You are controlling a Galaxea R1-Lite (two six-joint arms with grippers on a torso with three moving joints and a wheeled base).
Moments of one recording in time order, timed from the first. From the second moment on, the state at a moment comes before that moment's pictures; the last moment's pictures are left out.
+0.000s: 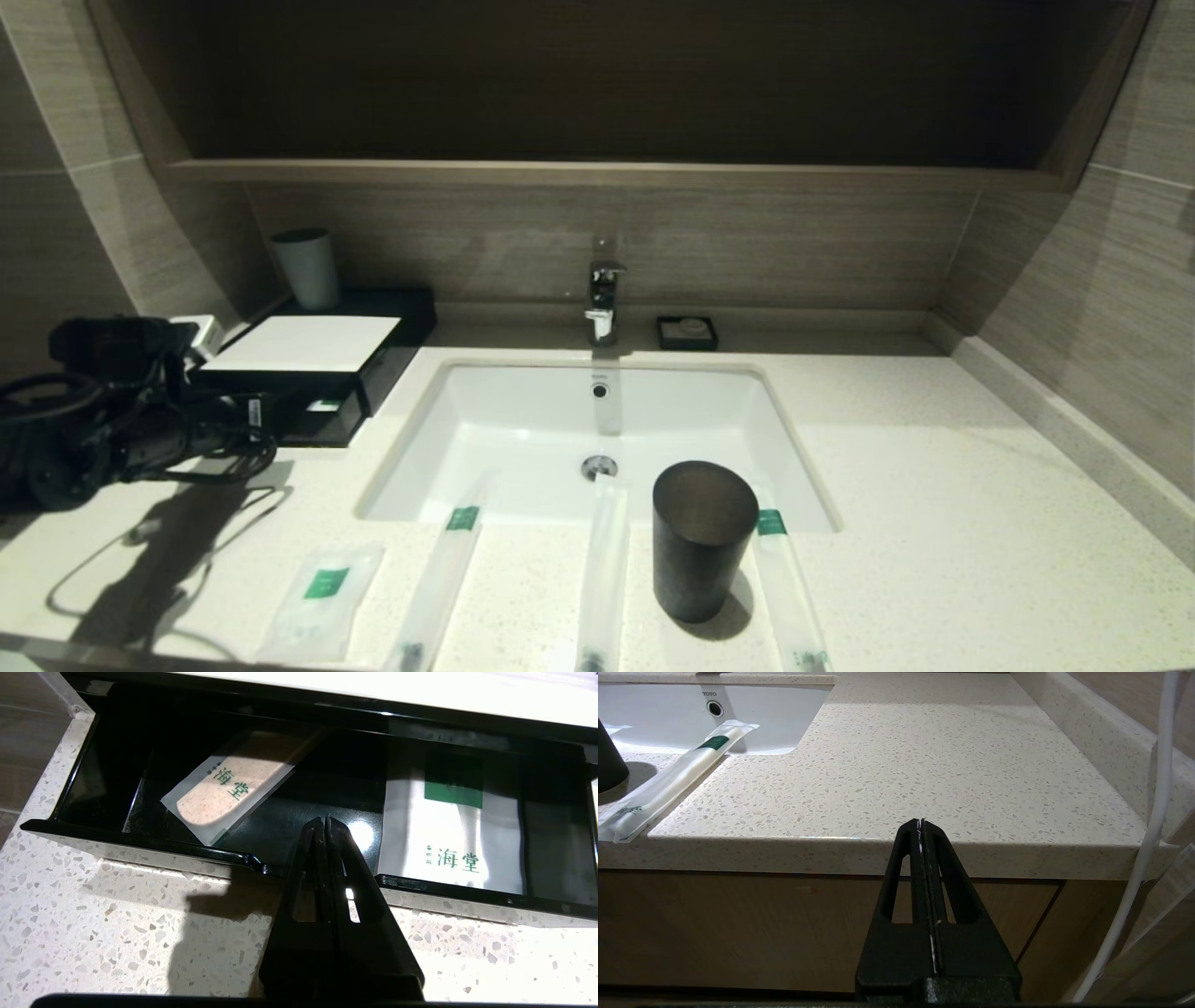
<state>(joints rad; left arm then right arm) 0.20 1.88 -0.83 -0.53 -0.09 0.05 0.00 0.00 0.00 0.00 0.00 -0.01</state>
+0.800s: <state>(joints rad) 0.20 1.81 -0.79 -0.45 -0.09 0.05 0.00 0.00 0.00 0.00 0.00 -0.01</state>
